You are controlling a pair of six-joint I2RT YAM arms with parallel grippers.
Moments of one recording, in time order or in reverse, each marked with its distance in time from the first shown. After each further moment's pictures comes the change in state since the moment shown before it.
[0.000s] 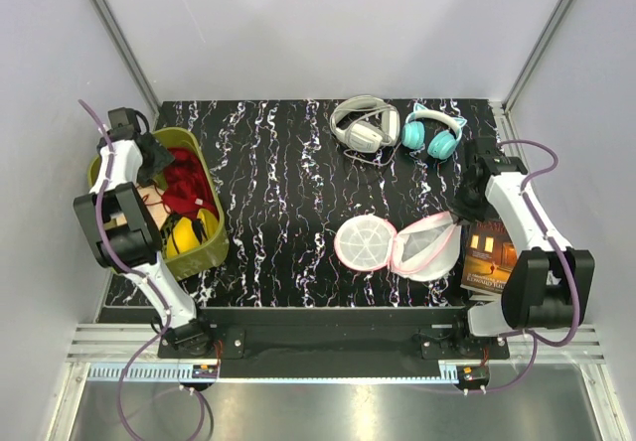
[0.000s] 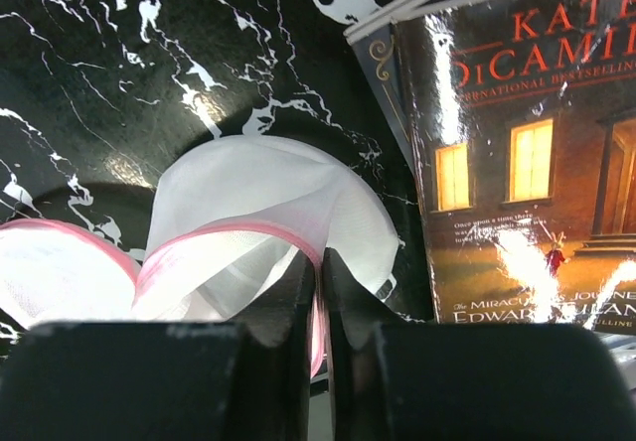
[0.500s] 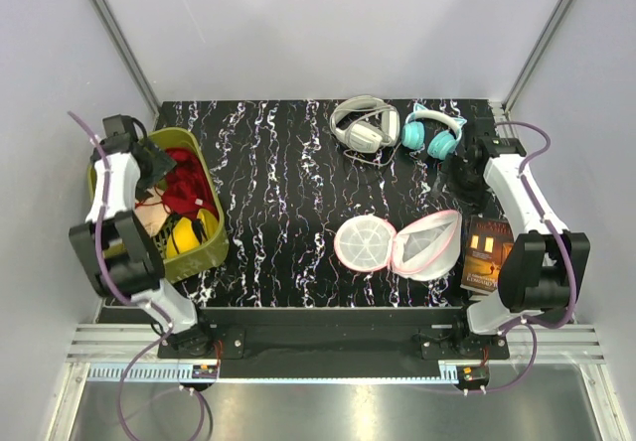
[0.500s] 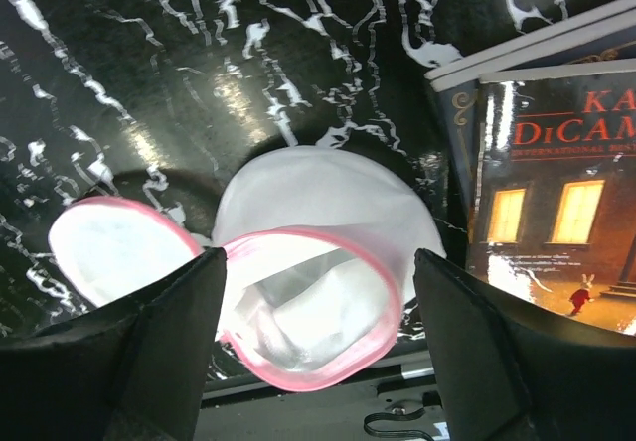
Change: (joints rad) left arm 0.001 -0.151 -0.104 -0.074 -0.011 -0.062; right arm 0.005 0.116 0.169 -0.025 -0.096 -0.079
